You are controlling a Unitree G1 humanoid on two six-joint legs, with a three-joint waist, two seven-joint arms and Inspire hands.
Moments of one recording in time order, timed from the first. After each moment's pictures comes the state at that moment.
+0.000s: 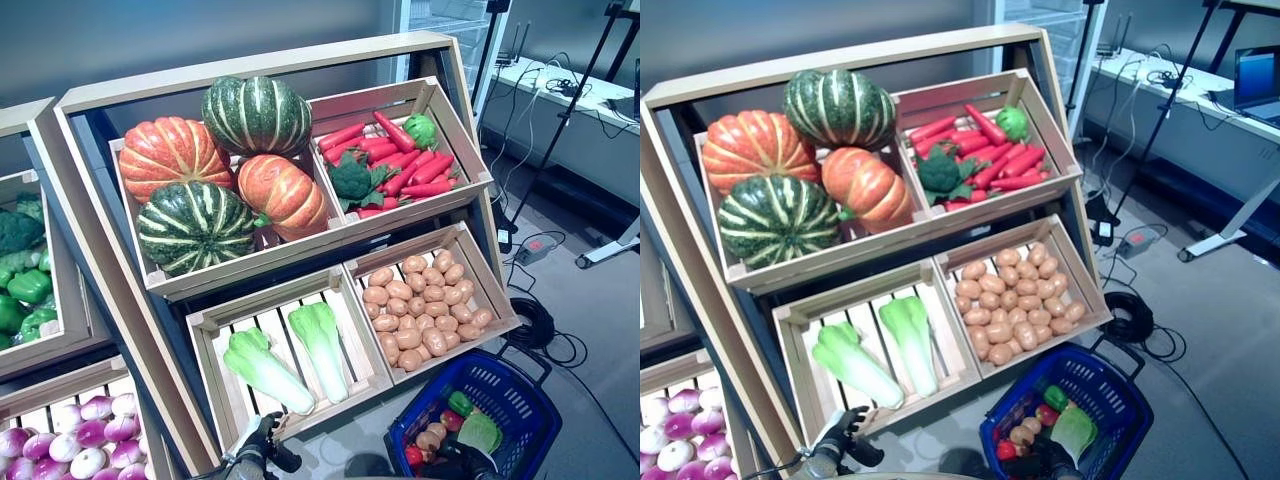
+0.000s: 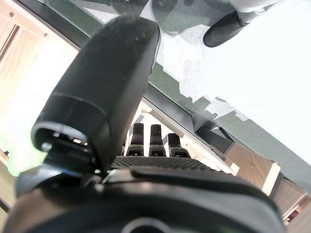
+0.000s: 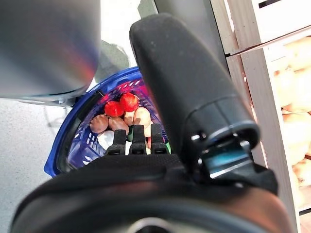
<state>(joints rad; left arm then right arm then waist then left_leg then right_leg) -0.02 0.21 -0.41 1.12 0.06 -0.07 0.24 0.03 -0.23 0.27 1.16 0.31 -0.03 -0.08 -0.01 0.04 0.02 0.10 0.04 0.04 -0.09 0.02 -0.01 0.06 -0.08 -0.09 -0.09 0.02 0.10</state>
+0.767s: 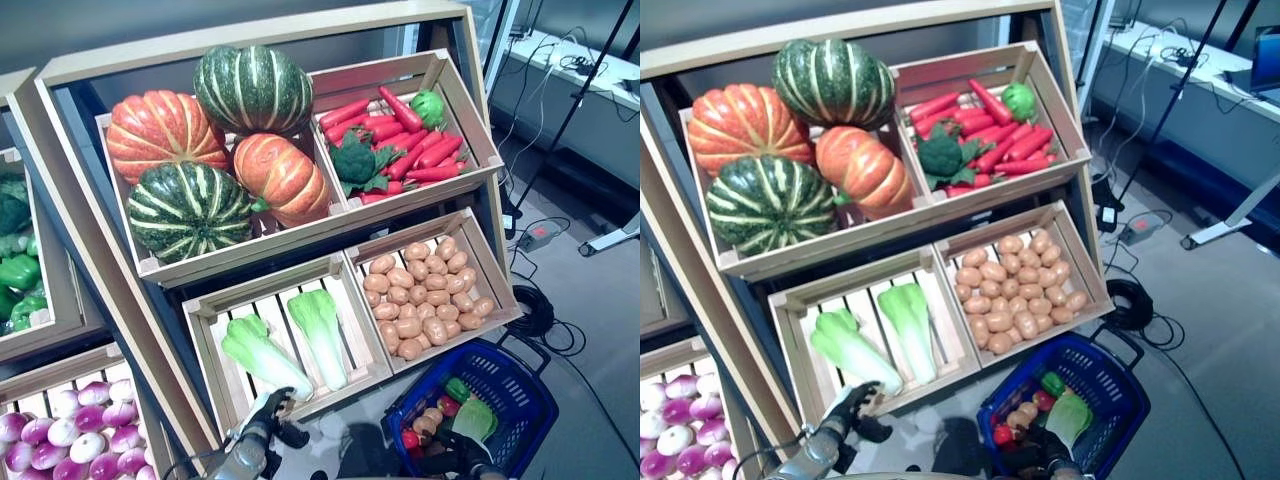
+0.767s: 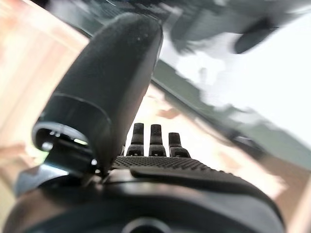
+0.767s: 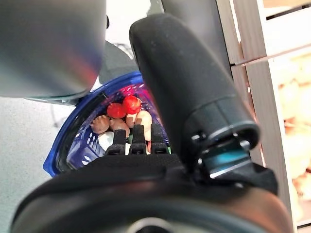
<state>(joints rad) 0.03 0.39 -0.47 0.54 -0.03 -0.03 0.07 0.04 -0.27 0.33 1.04 0.31 -0.02 -0.07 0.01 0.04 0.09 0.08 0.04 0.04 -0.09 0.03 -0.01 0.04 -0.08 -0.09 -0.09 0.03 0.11</state>
